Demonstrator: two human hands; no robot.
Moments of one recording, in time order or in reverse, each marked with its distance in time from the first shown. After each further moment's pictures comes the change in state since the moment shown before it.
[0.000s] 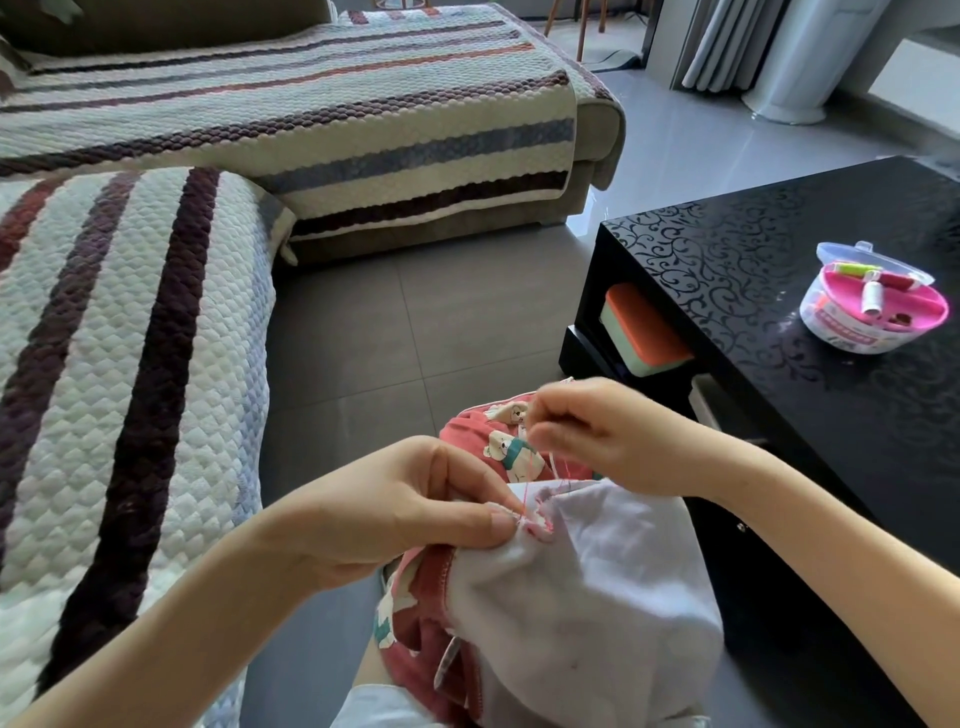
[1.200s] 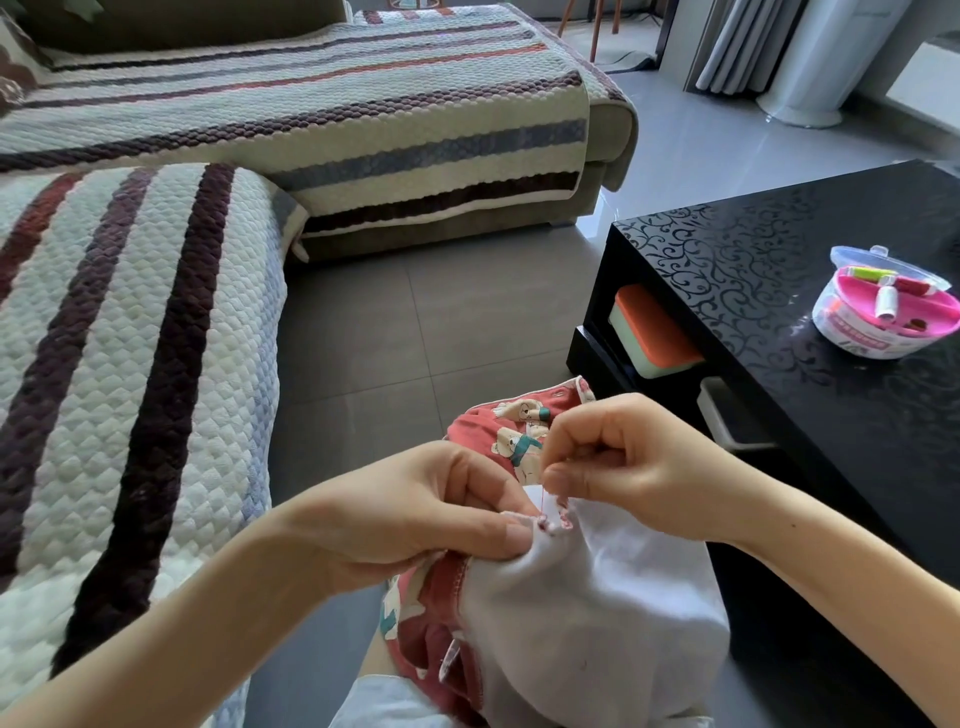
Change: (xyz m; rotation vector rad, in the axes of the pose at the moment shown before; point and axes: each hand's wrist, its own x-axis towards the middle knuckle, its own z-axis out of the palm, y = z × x) left_hand -0.004 0.002 0.009 -0.059 -0.091 -0.013; right_hand -0.024 -0.025 0.010 0.392 0.041 -0.054
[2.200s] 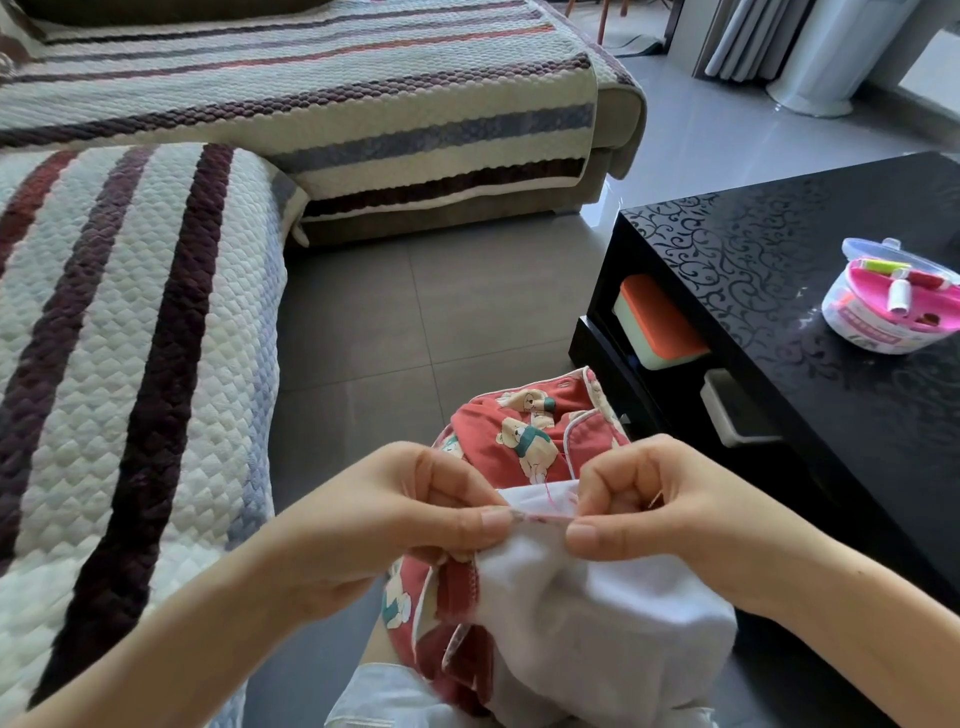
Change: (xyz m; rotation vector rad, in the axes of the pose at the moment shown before) left_hand -0.012 -0.021 -0.010 0.081 0.264 0.035; right_hand -0.025 -0.010 0.011 0.340 -0.035 0.298
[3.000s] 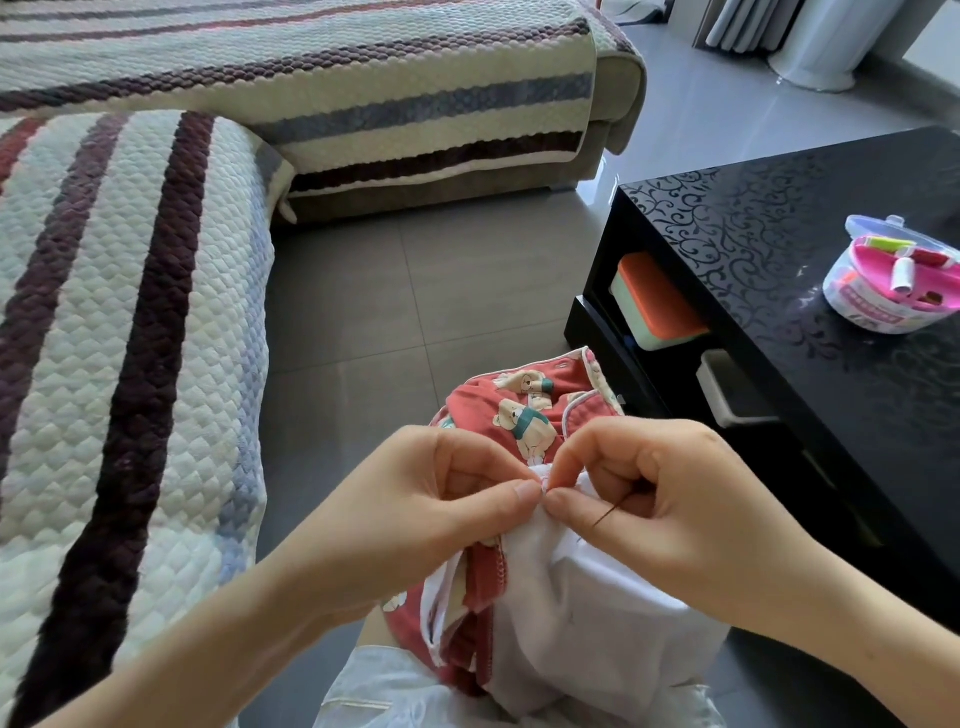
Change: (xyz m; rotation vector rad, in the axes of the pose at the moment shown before) left_hand 0.004 -0.005 0.018 0.021 0.095 0.165; right_hand -0.006 0.001 0.020 -0.608 0.321 -0.312
